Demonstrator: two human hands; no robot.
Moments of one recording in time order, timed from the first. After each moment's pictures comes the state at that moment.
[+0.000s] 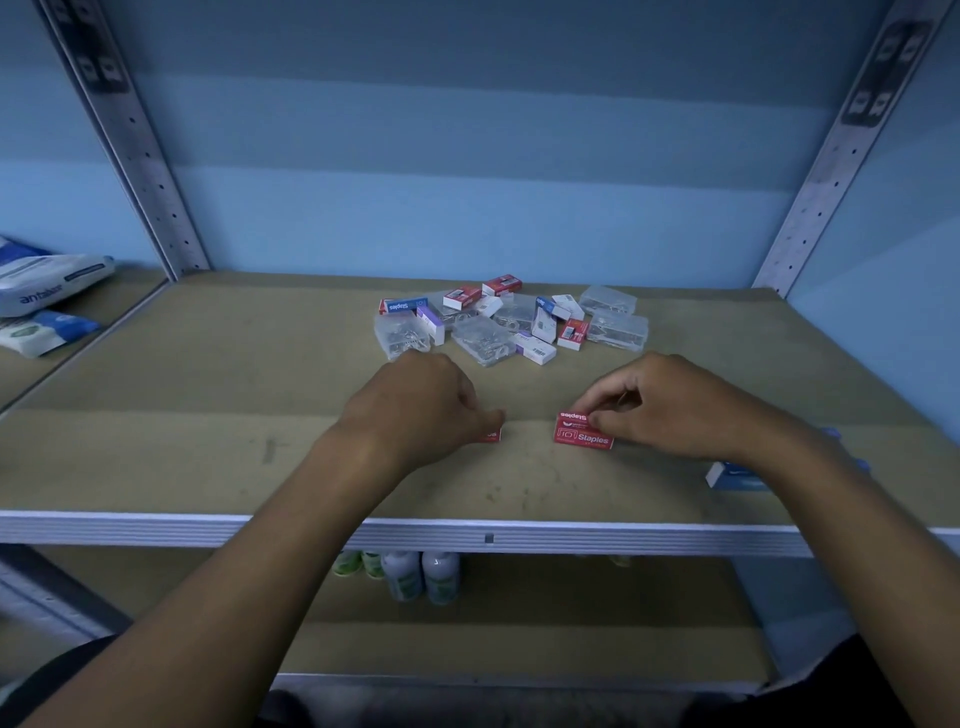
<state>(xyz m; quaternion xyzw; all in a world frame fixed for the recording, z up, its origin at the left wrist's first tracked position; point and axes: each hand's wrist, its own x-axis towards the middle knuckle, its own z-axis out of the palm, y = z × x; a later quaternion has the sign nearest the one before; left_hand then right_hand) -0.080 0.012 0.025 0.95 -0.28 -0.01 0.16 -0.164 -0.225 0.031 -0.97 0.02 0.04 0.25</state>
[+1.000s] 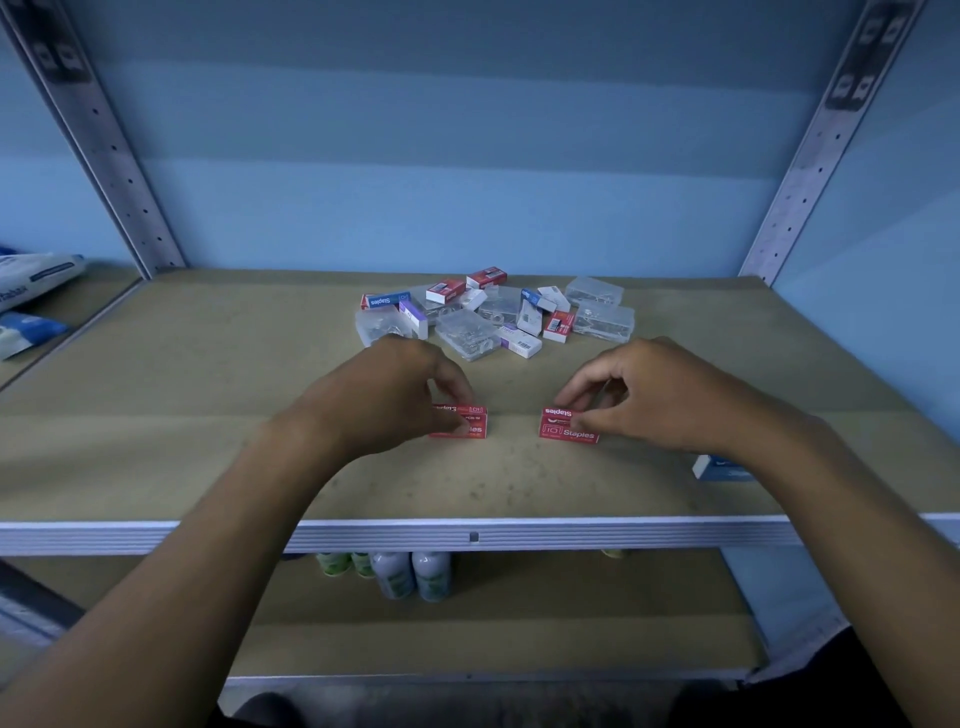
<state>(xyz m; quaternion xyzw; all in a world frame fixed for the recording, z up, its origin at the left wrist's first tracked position) -0.064 0.025 0.027 0.89 -0.42 -0.04 0.21 -0.171 -0.225 0.034 -0.97 -0.02 -0.01 0.25</state>
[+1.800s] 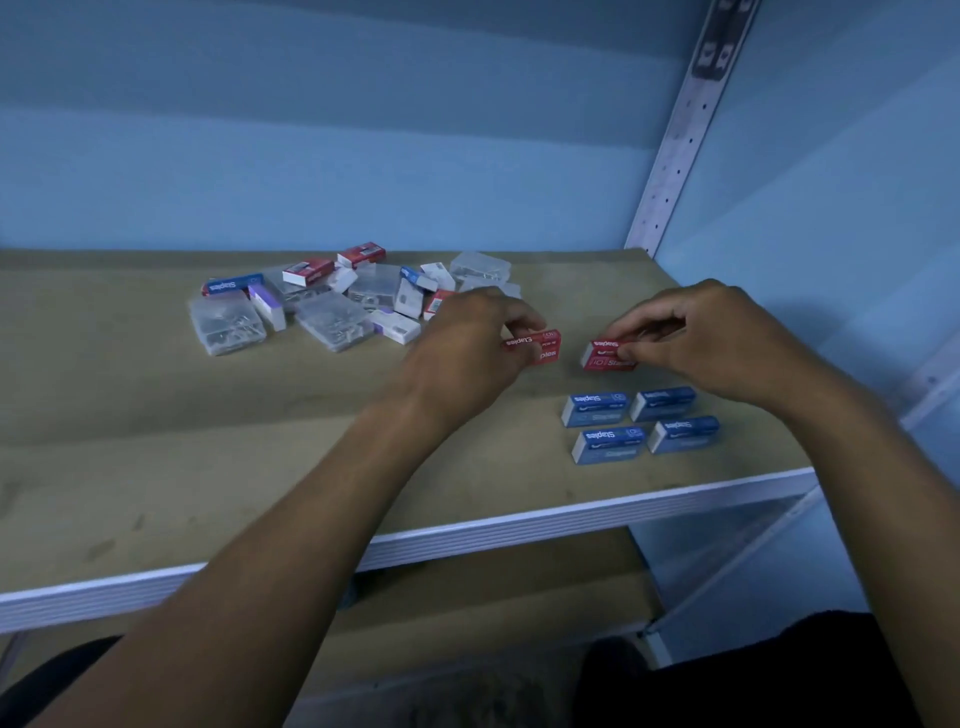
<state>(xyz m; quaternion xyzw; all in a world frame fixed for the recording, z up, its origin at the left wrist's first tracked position) -0.089 -0.146 0.005 0.81 -0.45 0.05 0.38 -0.220 -0.344 0.046 -0.95 0.14 -0.13 0.23</state>
